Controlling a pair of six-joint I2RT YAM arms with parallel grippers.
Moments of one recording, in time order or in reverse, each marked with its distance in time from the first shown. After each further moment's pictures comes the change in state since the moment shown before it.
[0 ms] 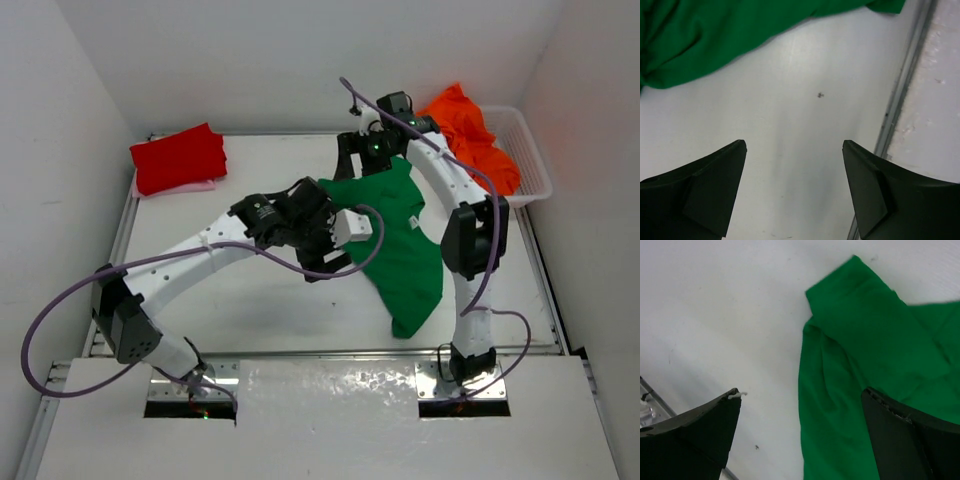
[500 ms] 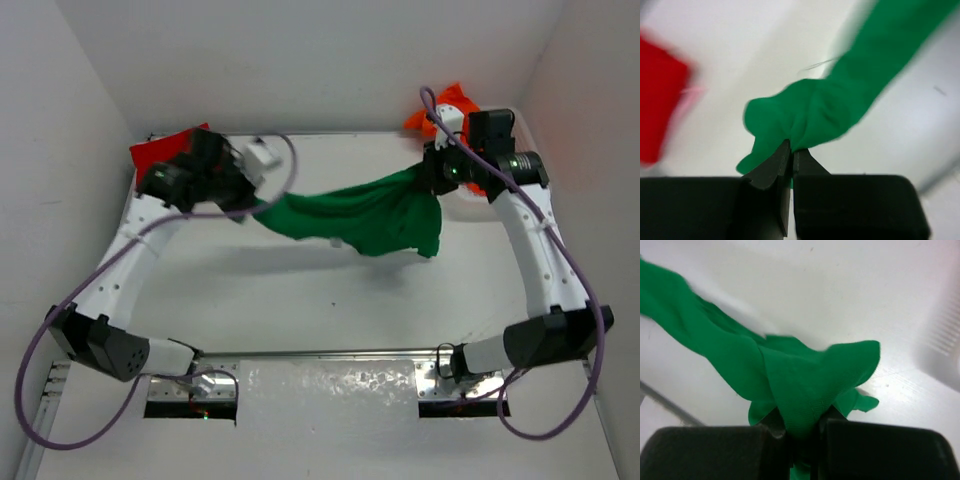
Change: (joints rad) left arm 0.641 -0.126 0.166 -0.099 -0.035 0.043; right arm -0.185 -0.793 -0.569 -0.025 0.091 -0.113
